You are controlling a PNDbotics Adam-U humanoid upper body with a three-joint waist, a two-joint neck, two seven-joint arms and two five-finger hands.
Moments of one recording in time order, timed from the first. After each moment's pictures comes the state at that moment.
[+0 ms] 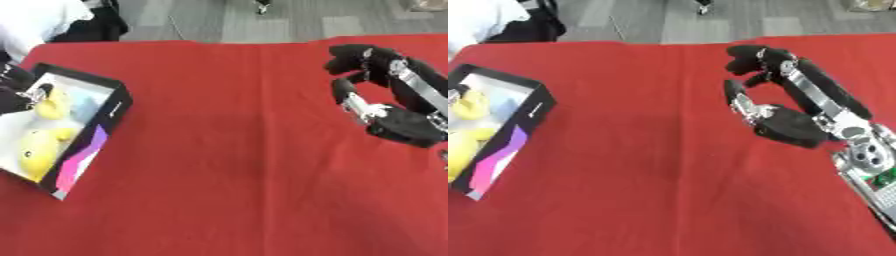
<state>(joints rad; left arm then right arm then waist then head) -0.54 0.74 0.02 -1.24 -0.29 0.21 -0.14 -0.54 -0.67 0.38 -1.98 0.05 0.14 0.04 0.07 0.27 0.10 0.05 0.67</state>
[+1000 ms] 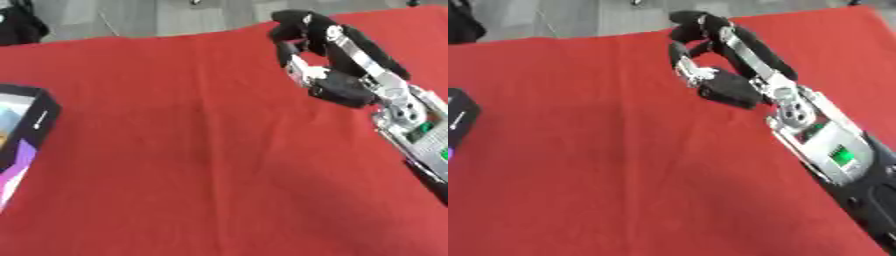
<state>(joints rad) -0.52 0.62 0.20 -1.40 -0.25 0.15 0.03 -0.49 -0.69 0.30 -1.98 -0.05 0.08 -0.07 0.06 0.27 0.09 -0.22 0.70</state>
